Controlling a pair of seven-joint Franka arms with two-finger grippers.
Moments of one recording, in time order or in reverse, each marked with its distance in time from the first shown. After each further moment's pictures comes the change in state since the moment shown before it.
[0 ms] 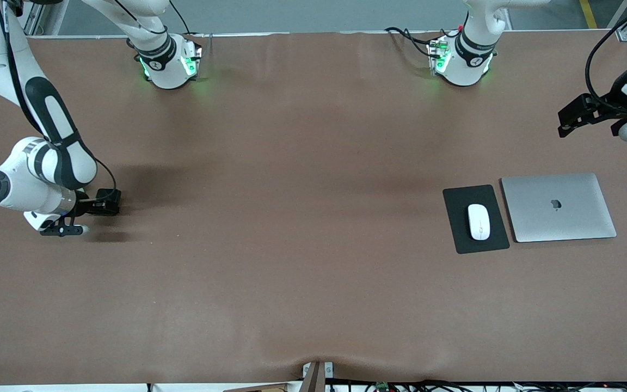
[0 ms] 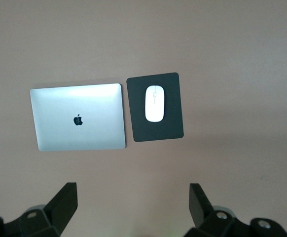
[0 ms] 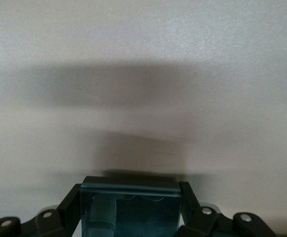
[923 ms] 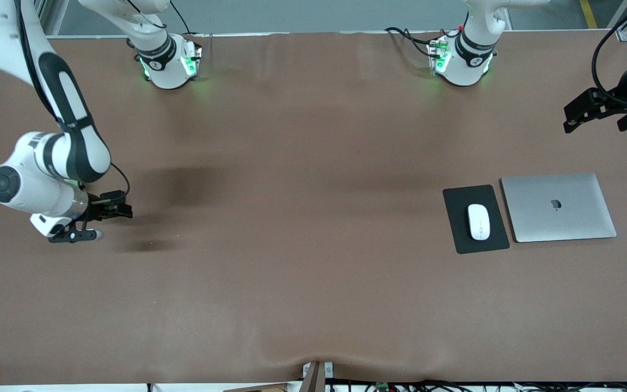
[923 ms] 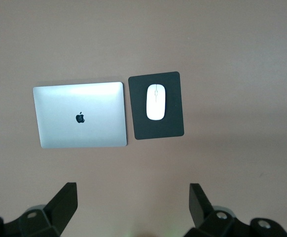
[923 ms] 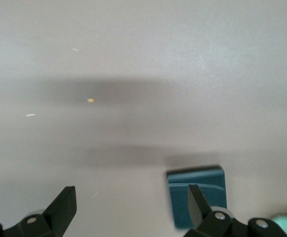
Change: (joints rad) left arm 0.000 0.001 0.003 0.026 0.000 -0.036 0.000; right arm 0.155 -0.191 0.017 0.097 -0.002 -0.244 0.146
